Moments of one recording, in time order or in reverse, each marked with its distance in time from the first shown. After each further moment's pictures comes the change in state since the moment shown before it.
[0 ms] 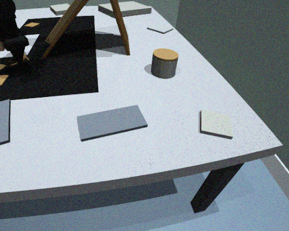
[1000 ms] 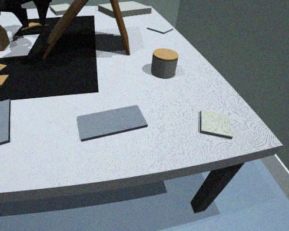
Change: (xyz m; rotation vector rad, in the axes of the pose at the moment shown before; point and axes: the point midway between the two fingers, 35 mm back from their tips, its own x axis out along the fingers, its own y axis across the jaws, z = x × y) arm -0.097 0.025 -0.074 -0.690 -0.209 0.372
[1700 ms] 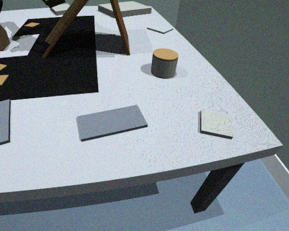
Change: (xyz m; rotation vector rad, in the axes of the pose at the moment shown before) arm -0.068 0.050 -0.061 -0.443 -0.145 0.230
